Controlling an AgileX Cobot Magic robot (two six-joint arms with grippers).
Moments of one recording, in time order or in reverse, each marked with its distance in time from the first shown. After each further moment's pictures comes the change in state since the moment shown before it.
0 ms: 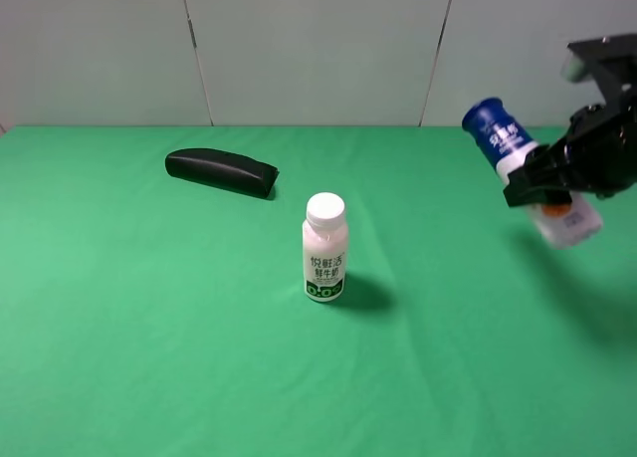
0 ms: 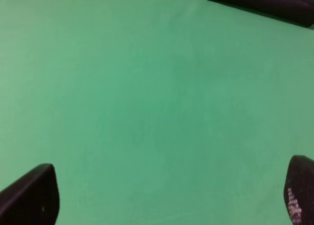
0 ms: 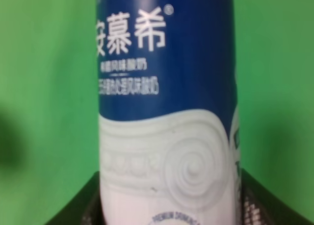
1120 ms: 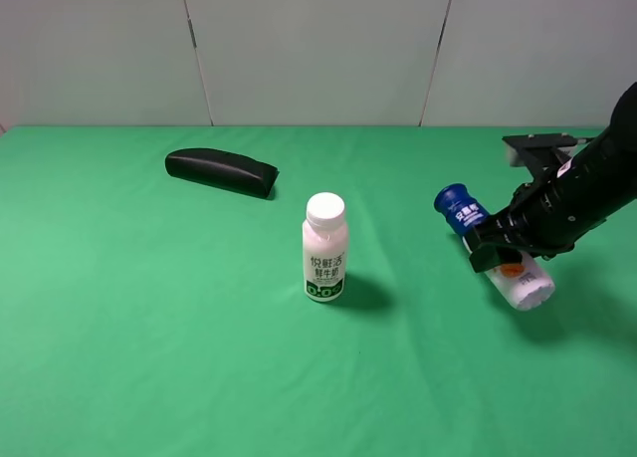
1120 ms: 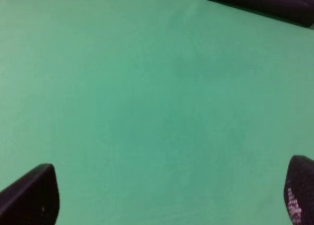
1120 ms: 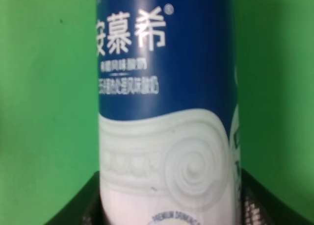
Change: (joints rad) left arm 0.000 0.000 0.000 0.000 0.000 0.000; right arm 0.000 0.312 0.039 0.101 -0.084 -0.020
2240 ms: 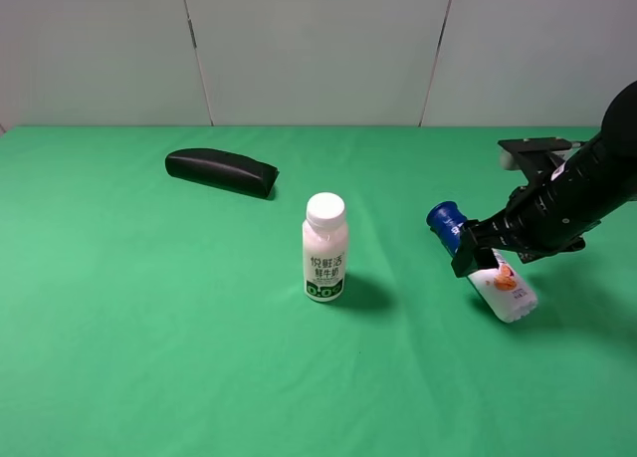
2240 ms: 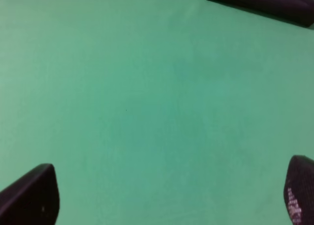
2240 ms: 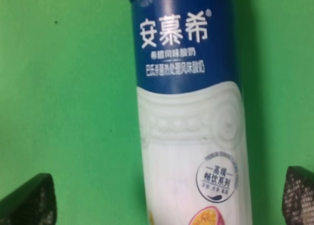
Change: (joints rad) left arm 0.000 0.000 0.000 -0.001 0.000 0.000; right arm 0.000 0.021 -0.003 0.004 -0.016 -0.008
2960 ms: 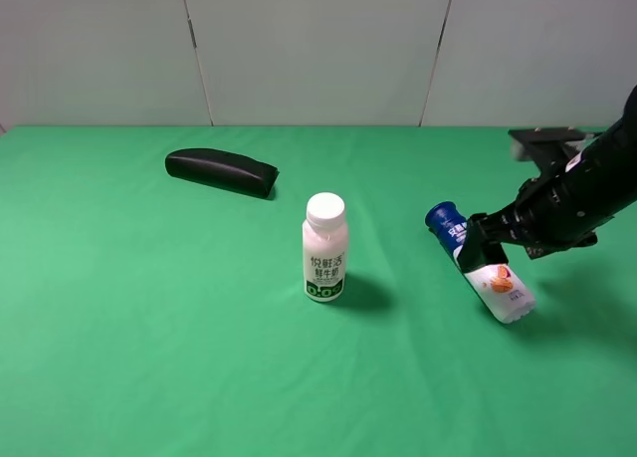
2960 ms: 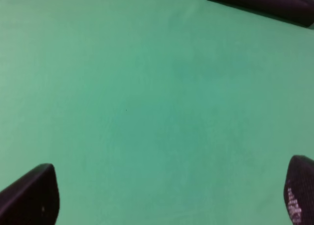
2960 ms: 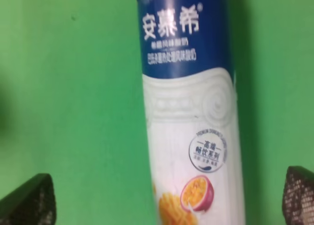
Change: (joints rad) left arm 0.000 0.000 0.000 0.000 0.000 0.001; right arm 0.000 -0.116 0.000 -0.007 0.073 0.014
